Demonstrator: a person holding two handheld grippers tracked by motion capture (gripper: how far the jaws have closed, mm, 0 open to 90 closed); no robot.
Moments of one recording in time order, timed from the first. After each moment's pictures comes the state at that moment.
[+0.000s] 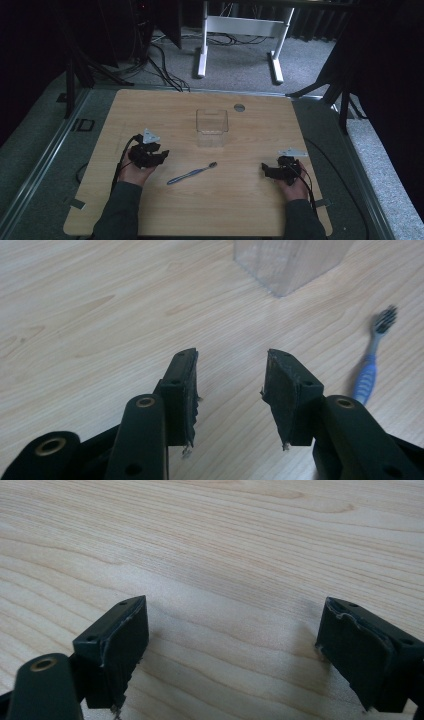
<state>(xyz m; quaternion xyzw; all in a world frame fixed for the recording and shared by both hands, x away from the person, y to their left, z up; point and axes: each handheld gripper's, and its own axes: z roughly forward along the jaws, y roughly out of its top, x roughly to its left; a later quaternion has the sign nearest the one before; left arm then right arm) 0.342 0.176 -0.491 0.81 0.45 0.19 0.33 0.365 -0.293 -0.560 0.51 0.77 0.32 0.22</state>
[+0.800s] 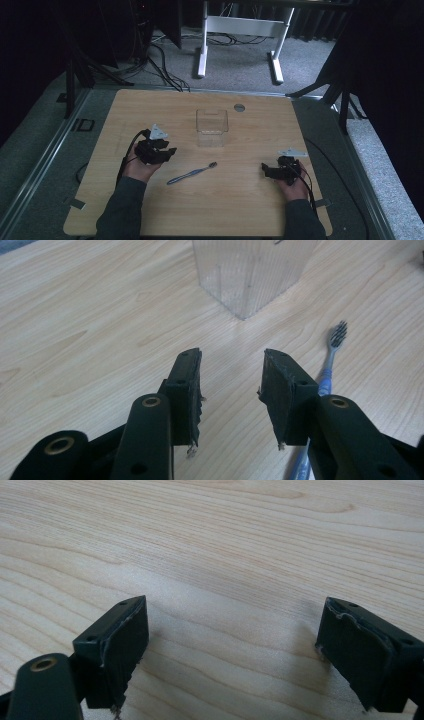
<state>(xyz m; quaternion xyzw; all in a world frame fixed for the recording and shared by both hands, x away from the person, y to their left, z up) 0.346 0.158 -0.469 0.83 0.40 0.18 0.34 0.365 -0.293 -0.560 0.51 0.77 0.32 0.22</state>
